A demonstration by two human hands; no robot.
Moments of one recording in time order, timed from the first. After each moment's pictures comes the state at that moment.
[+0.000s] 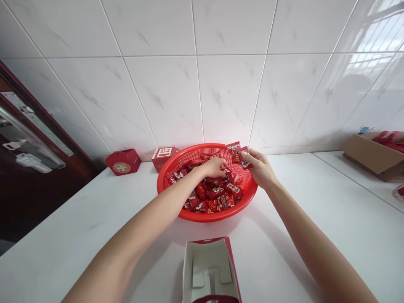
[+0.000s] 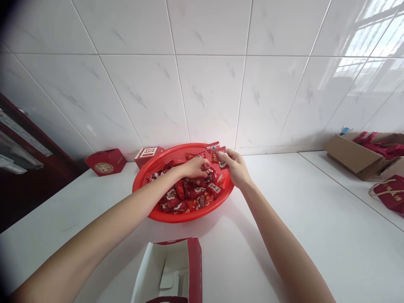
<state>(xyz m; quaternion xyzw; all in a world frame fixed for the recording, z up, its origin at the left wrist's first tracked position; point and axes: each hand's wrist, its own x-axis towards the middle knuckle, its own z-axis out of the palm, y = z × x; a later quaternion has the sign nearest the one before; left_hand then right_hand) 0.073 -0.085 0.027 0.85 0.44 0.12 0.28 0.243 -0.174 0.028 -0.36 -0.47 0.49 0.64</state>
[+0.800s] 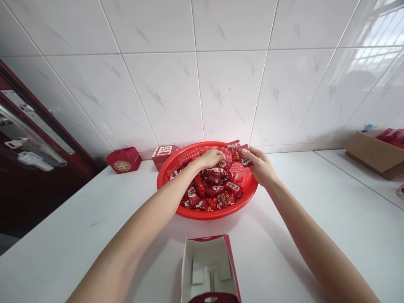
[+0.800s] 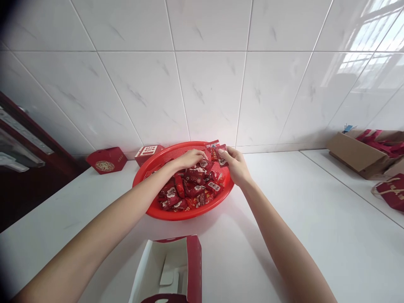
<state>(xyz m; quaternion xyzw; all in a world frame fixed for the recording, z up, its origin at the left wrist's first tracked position) 0.067 -0.075 0.038 0.82 0.45 0.17 0.30 0.242 -0.174 0.027 -0.36 -0.47 0.49 0.64</state>
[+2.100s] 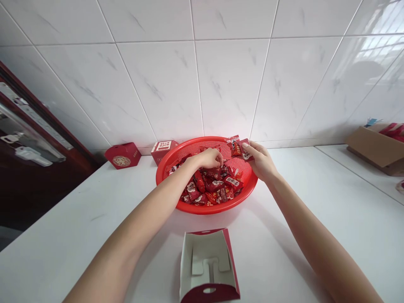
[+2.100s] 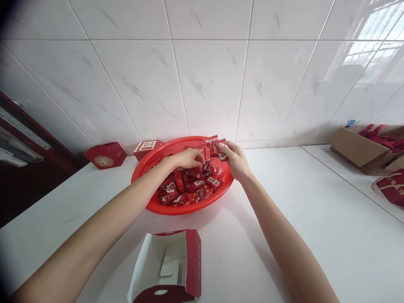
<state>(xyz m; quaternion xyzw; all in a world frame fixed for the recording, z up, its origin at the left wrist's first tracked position) 0.062 -0.096 0.055 0.88 0.43 0.00 0.19 0.243 -0.174 0.029 -0.36 -0.48 0.49 0.63</state>
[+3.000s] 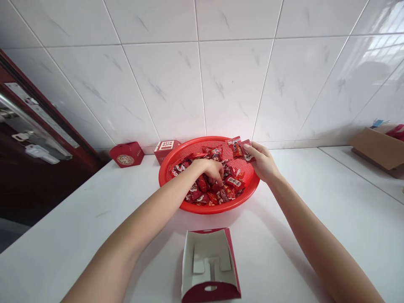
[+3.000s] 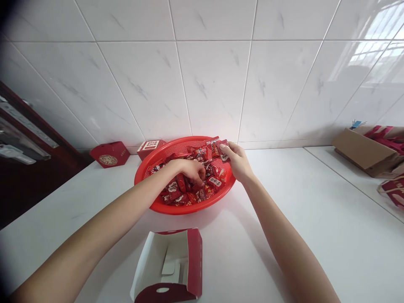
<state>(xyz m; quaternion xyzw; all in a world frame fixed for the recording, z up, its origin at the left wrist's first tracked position) 0.066 -0.105 0.046 0.84 0.43 -0.19 0.29 0.241 -0.178 0.030 -0.36 -0.49 0.49 0.63</state>
